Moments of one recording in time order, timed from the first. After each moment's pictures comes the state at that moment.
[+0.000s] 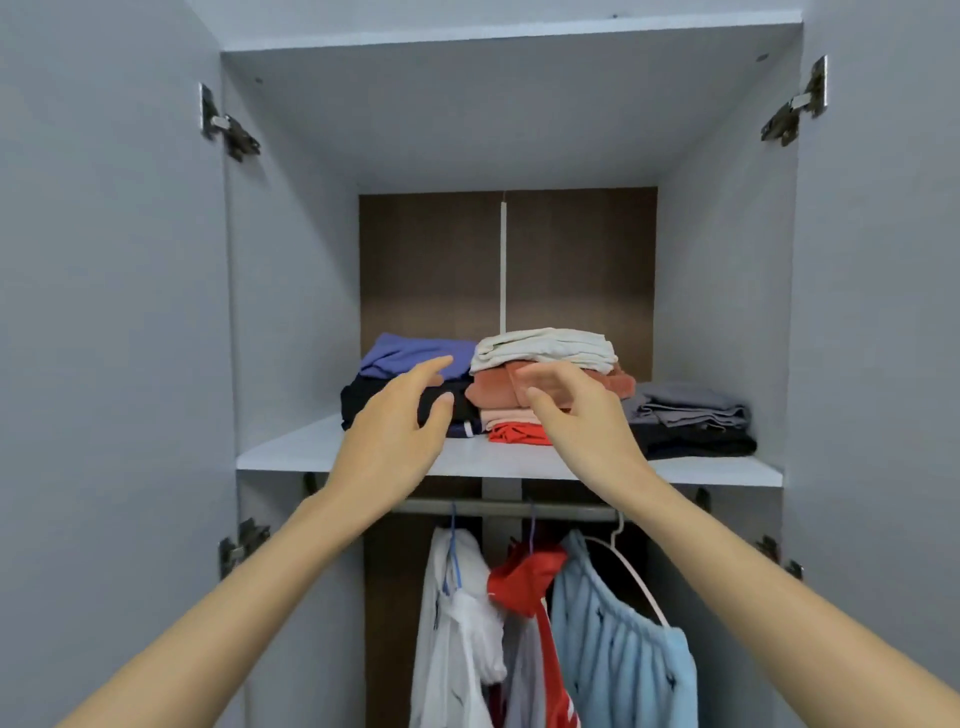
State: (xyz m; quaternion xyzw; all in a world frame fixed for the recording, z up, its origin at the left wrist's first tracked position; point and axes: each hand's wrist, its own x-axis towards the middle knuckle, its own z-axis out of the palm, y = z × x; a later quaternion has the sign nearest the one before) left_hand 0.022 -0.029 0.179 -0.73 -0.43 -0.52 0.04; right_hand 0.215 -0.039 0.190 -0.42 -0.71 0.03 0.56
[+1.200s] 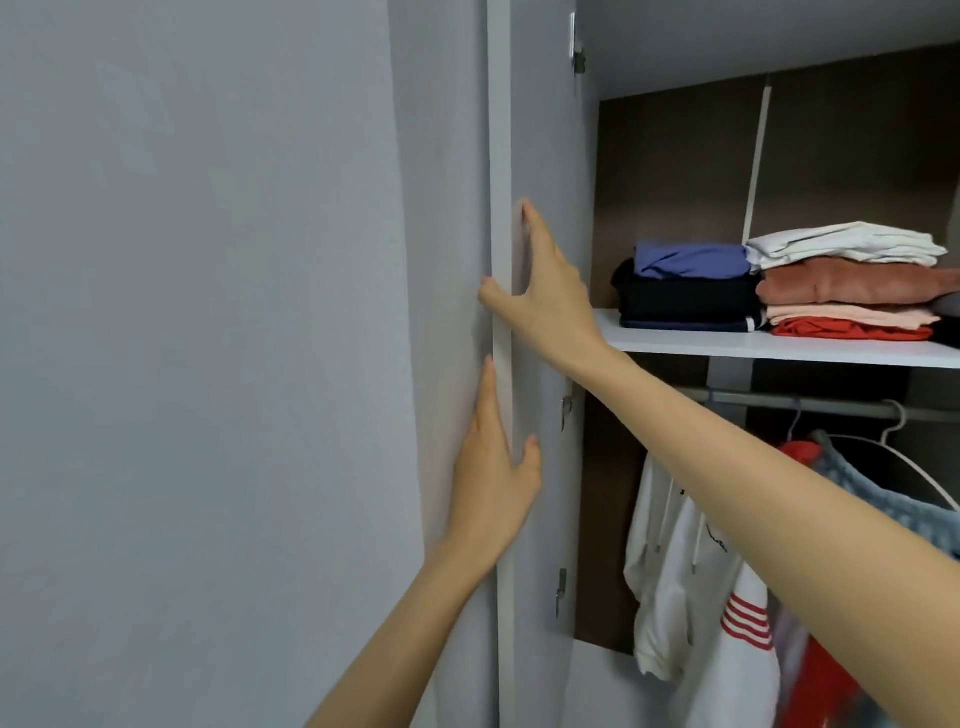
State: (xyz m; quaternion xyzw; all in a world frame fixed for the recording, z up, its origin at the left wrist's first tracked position) left_hand -0.268 -0.226 0.062 -0.64 -0.52 -0.57 -0.06; right_hand -0.197 -0.160 0.192 -0.30 -0.78 0.10 0.54
